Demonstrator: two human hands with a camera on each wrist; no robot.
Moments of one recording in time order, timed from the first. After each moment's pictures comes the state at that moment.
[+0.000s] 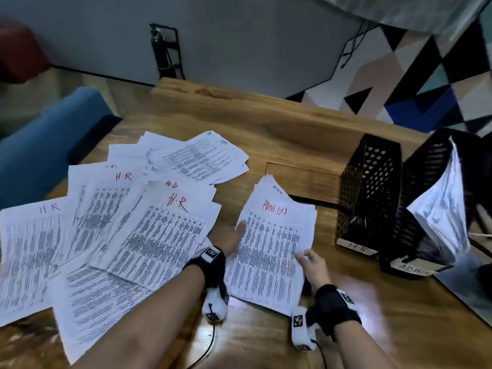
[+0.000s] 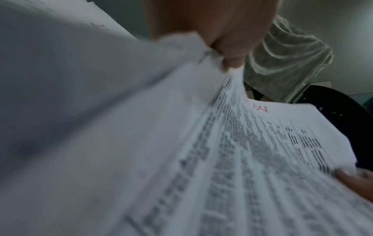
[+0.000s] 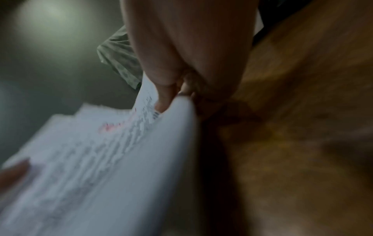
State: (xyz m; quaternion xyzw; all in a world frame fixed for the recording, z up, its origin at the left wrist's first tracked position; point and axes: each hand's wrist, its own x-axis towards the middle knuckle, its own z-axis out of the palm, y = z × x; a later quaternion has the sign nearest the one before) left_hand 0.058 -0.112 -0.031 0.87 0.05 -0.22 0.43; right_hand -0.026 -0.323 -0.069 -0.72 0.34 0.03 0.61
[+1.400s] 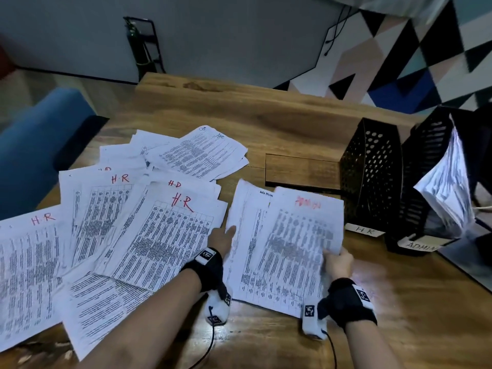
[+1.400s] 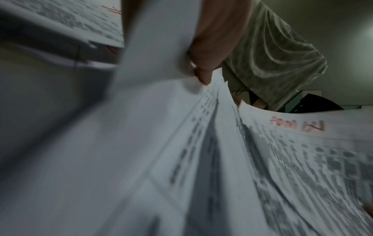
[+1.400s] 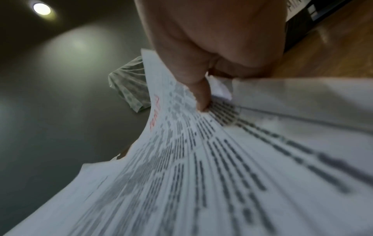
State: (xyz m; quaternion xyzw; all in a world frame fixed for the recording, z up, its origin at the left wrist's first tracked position) left_hand 0.050 -0.071 -0.038 0.77 0.16 -0.26 0.56; right_hand -0.045 -0.320 -0.064 -0.68 0.51 -0.08 0.52
